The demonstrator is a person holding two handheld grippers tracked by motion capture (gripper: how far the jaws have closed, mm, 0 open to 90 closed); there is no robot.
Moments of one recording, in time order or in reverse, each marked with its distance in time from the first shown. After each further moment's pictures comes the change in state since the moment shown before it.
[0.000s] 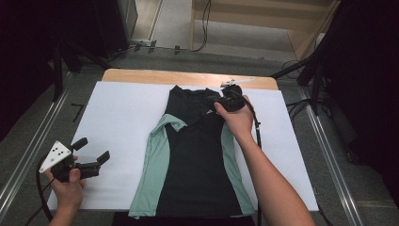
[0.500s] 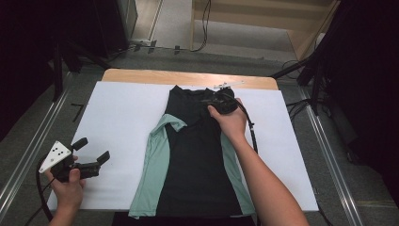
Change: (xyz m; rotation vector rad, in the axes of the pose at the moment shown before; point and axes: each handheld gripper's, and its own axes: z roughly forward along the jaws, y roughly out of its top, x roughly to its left) left arm 0.000 0.000 0.000 -0.001 -0.003 0.002; right arm 0.008 -0.006 0.023 0.042 0.010 0.002
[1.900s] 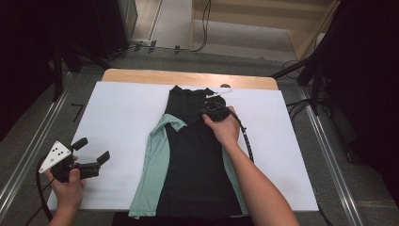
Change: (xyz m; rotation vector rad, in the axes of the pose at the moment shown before) left arm 0.000 0.000 0.000 -0.002 -0.002 0.001; right arm -0.002 -0.025 0.043 0.111 -0.078 0.010
